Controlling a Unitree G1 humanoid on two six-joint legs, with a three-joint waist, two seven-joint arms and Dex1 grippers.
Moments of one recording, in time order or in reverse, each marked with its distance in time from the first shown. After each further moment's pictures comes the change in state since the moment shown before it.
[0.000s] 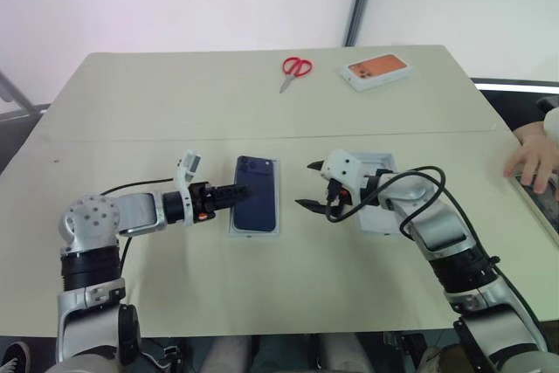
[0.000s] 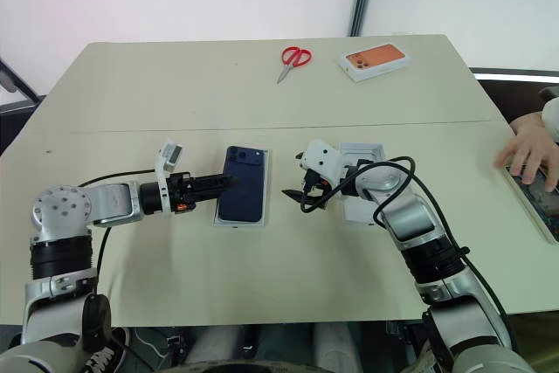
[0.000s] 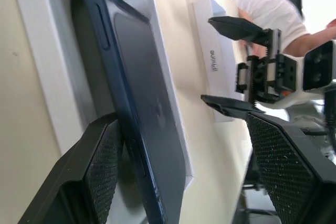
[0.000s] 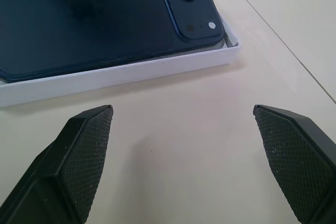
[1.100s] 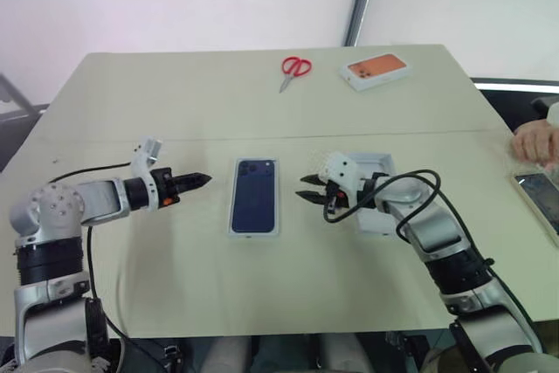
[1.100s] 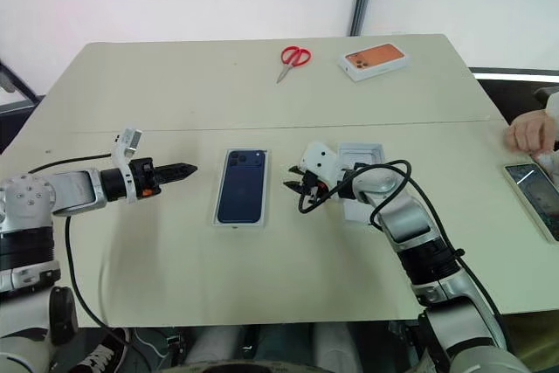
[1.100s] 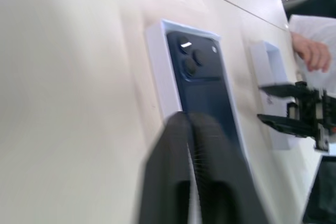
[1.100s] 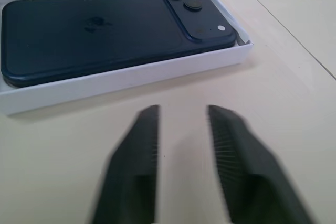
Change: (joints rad) left arm -0.013 0.179 0.012 0.062 0.178 -0.128 -0.108; right arm 0.014 0.037 0.005 0.019 0.012 0.001 -0.013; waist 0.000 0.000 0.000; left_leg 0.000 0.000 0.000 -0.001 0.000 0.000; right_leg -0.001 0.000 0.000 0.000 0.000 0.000
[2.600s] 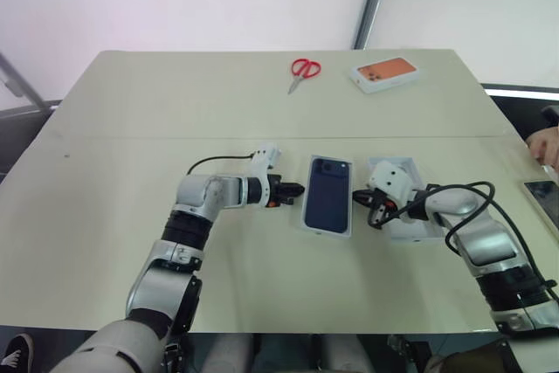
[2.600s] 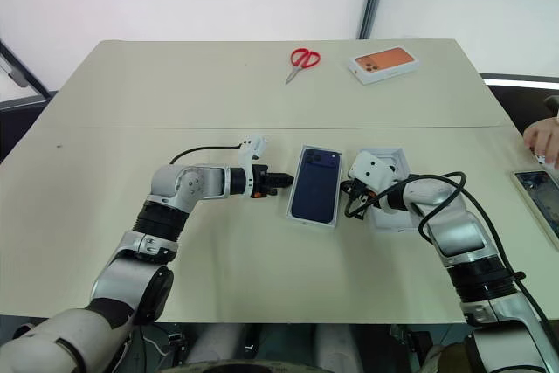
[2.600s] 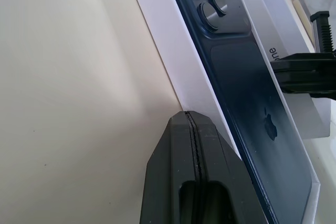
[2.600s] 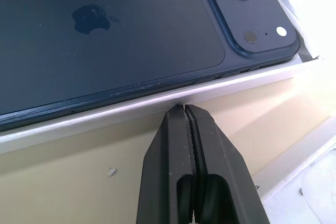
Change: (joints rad) left arm -0.245 -0.475 -0.442 0.264 0.452 -0.333 -0.170; right arm 0.138 -0.225 -0.134 0.006 -0.028 0.002 0.039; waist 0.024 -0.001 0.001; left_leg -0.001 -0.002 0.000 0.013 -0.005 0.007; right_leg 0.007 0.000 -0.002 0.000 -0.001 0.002
